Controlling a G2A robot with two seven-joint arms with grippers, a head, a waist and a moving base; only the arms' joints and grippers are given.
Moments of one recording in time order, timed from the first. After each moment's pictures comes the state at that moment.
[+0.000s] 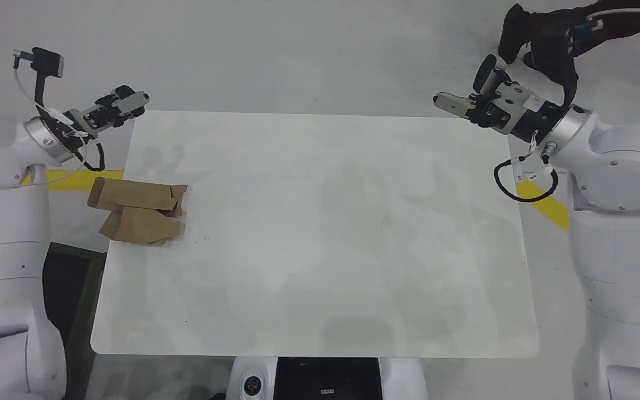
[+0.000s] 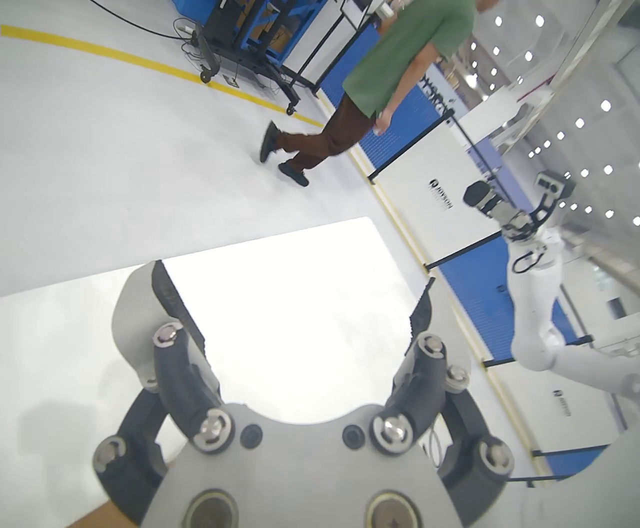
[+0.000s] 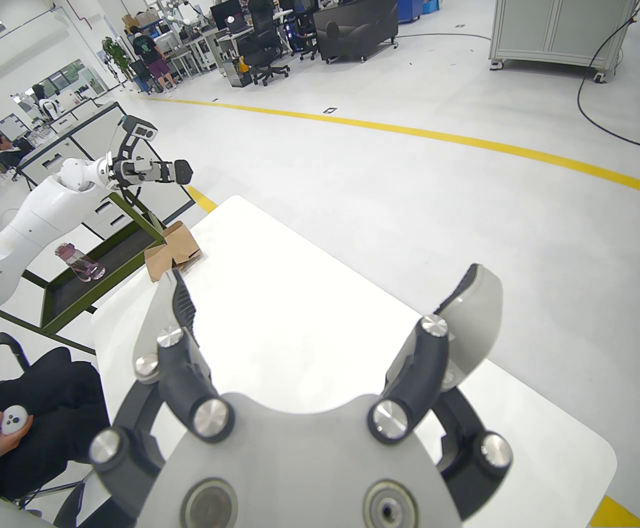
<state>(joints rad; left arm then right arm) 0.67 -0.90 -1.59 -0.95 -0.12 -0.68 -1.12 -0.81 -1.05 1.48 -1.68 -0.39 -0.46 0.82</state>
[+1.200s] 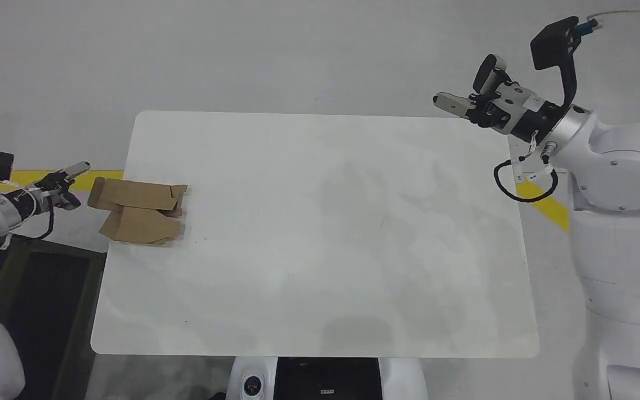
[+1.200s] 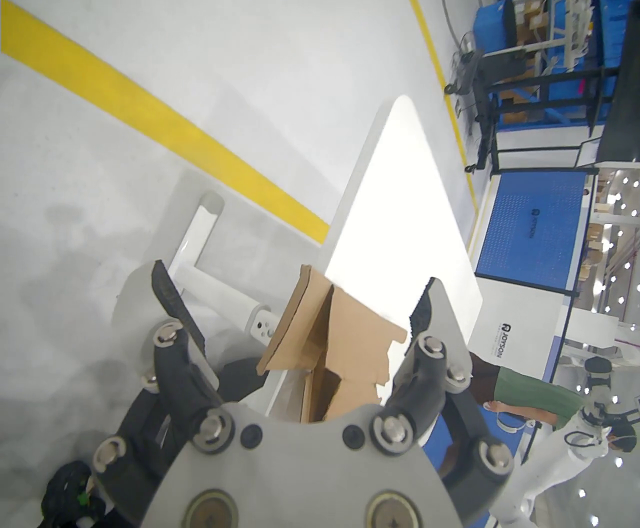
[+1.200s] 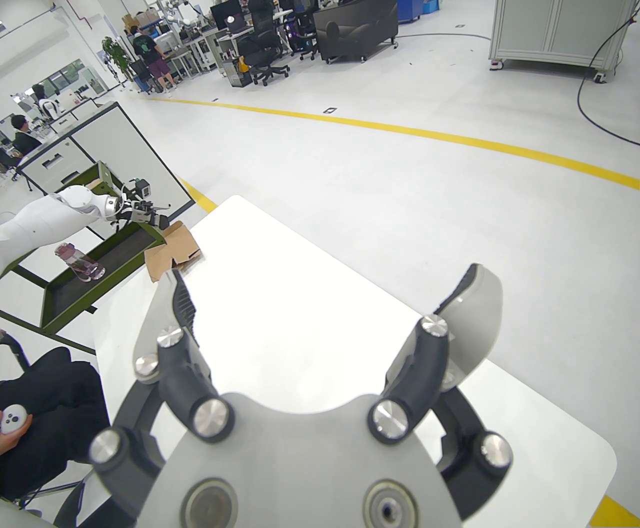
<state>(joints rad) 0.56 -0.77 -1.63 -0.34 0.28 -0.43 -1.09 -0.81 -1.05 1.48 -1.68 -0.39 -0.46 0.82</state>
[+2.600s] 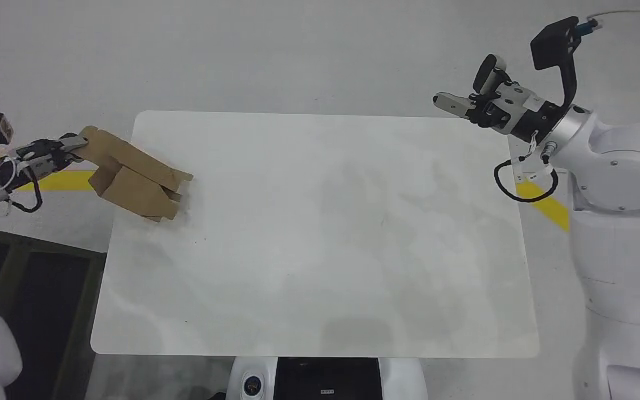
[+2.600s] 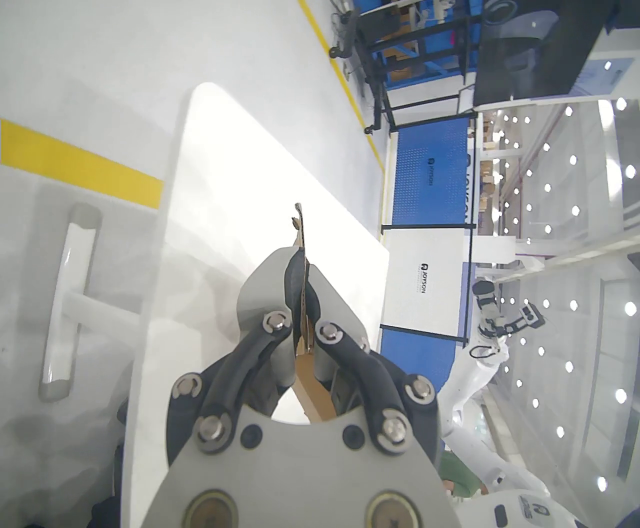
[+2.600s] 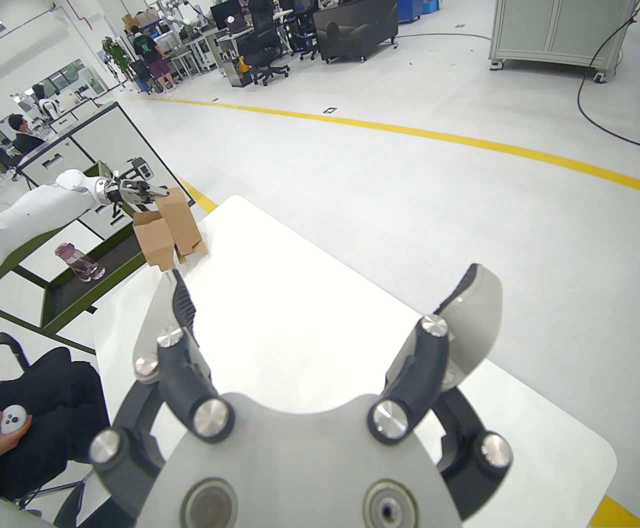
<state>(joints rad) 0.45 -0.78 -1.64 -0.40 -0.06 -0.49 -1.34 -0.81 -1.05 1.48 -1.68 -0.39 -0.46 0.82</state>
